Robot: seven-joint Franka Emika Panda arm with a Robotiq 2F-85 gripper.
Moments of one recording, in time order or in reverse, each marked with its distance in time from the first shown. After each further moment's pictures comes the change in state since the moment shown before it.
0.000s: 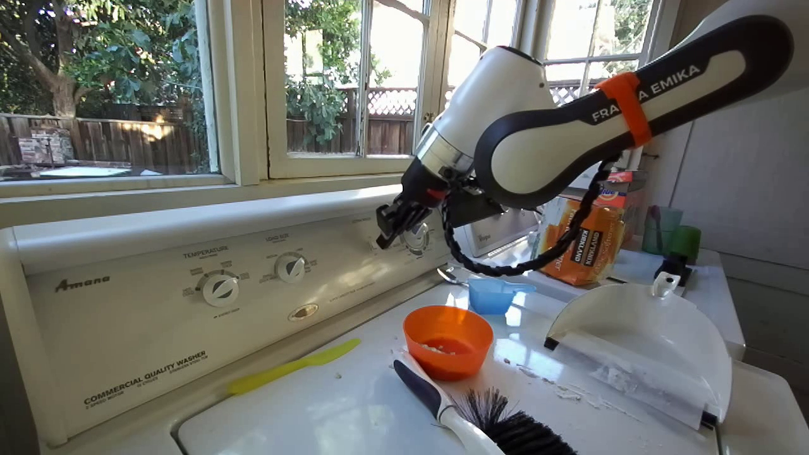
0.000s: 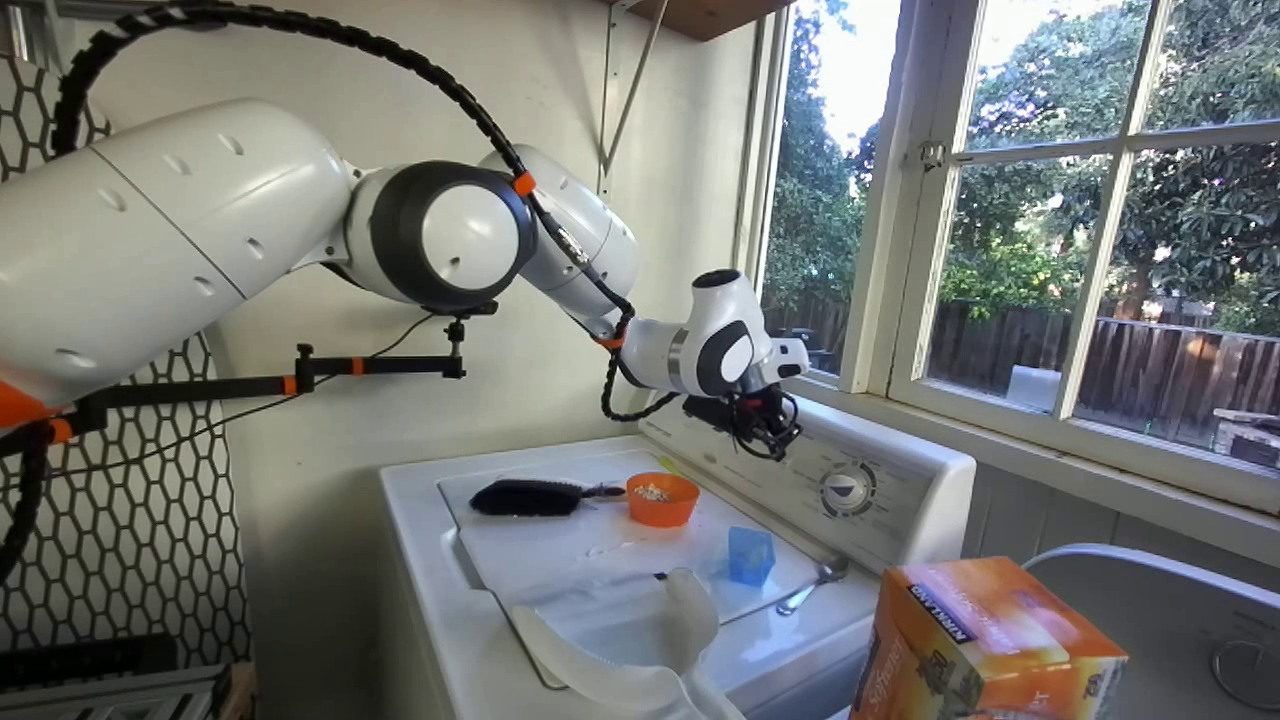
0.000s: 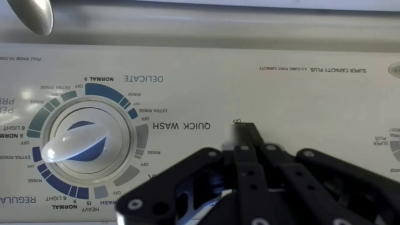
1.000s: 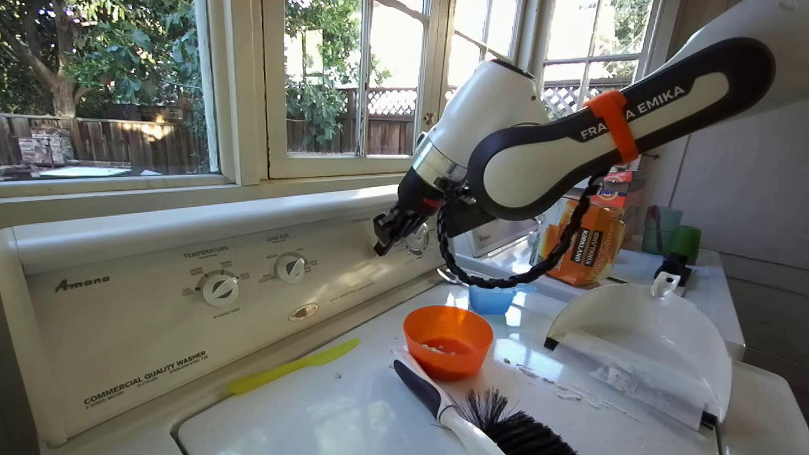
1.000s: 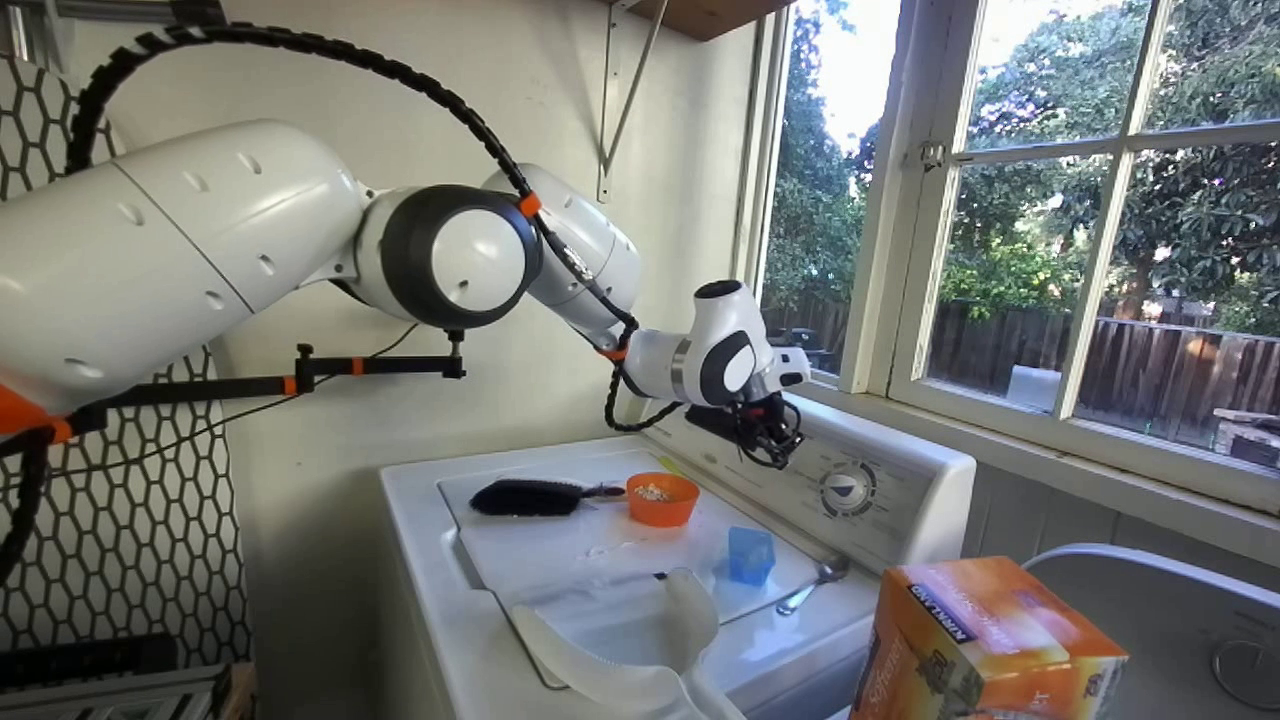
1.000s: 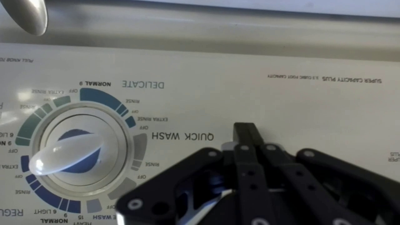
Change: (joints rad) arm 0.000 0.051 -0.004 0.055 -0.009 -0.007 -0.013
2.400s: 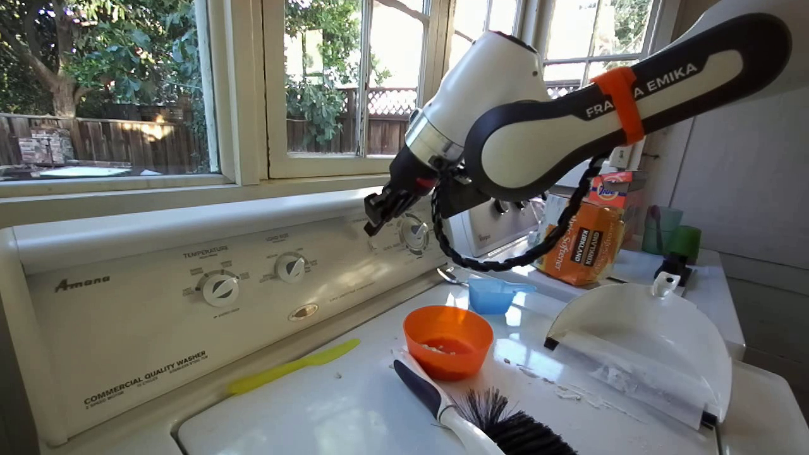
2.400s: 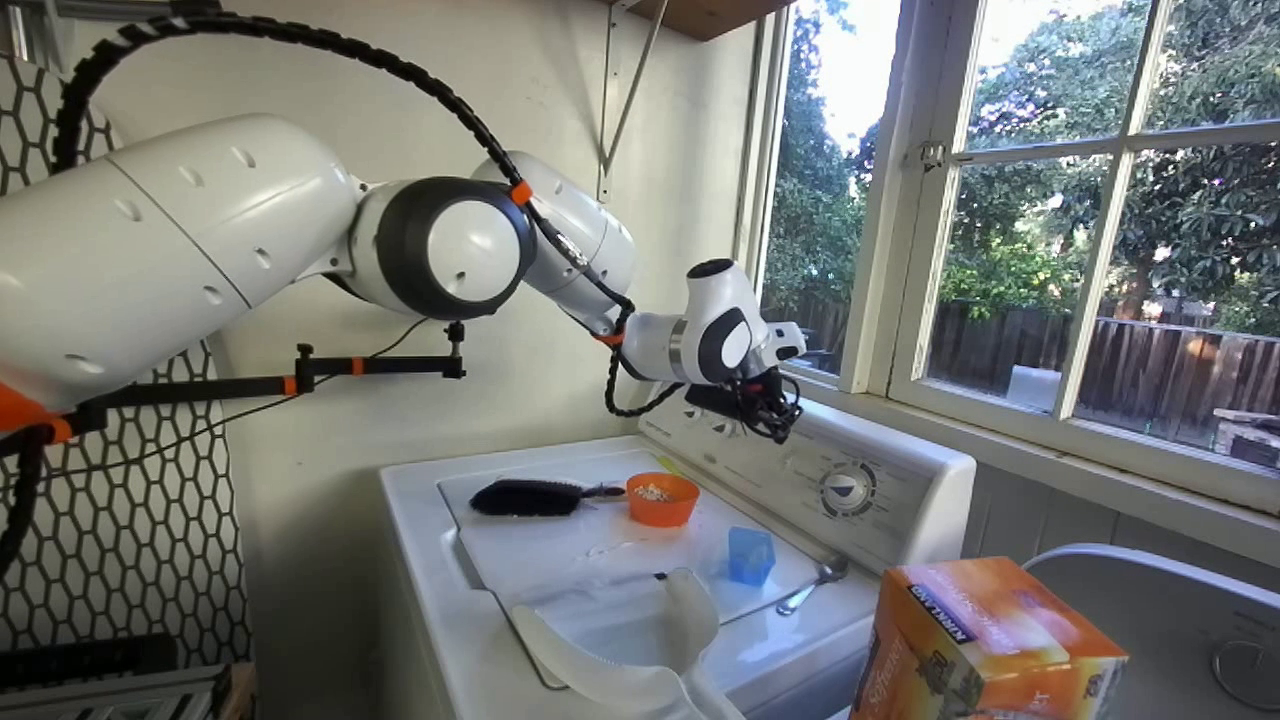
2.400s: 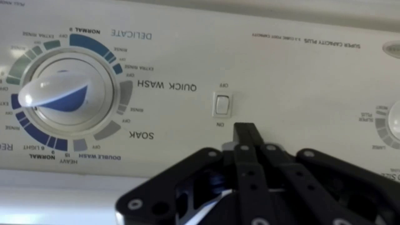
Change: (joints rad) arm 0.026 -0.017 -0.013 0.039 -0.026 -0.006 -0.014
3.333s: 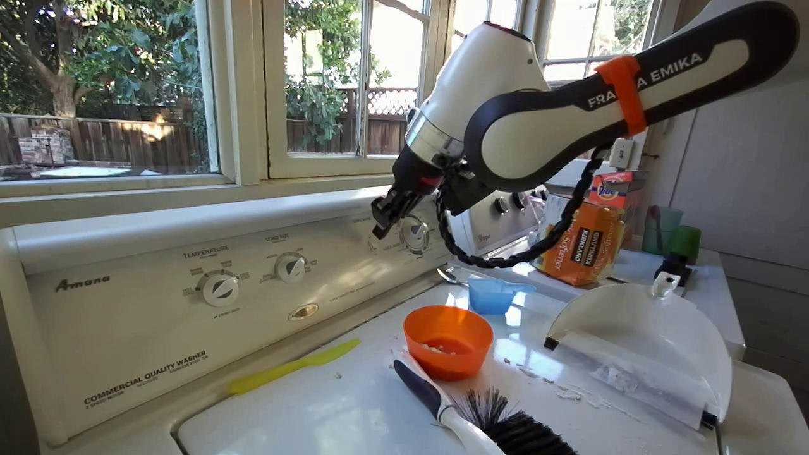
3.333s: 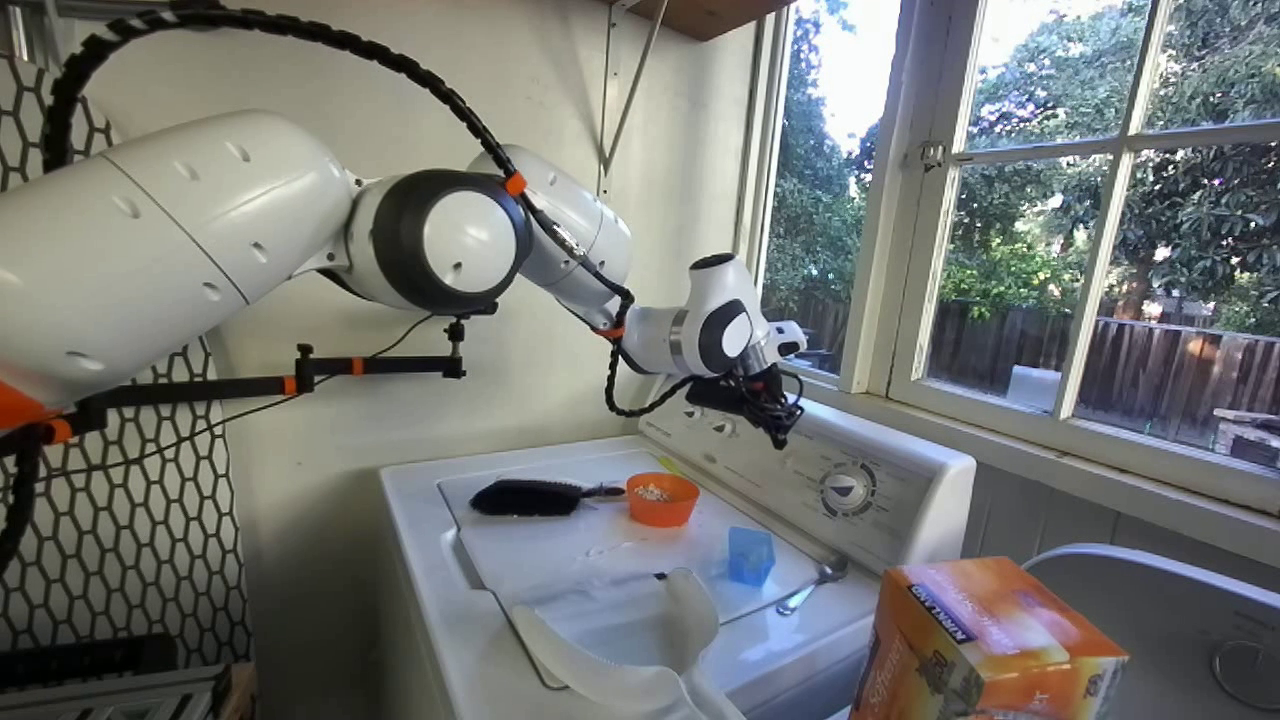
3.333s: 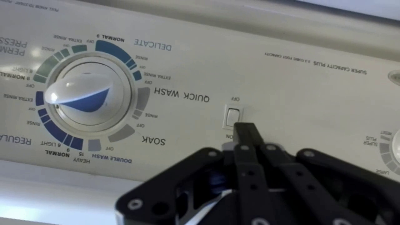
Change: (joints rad) arm 0.020 -0.010 -0.033 0.010 -0.004 -0.101 -0.054
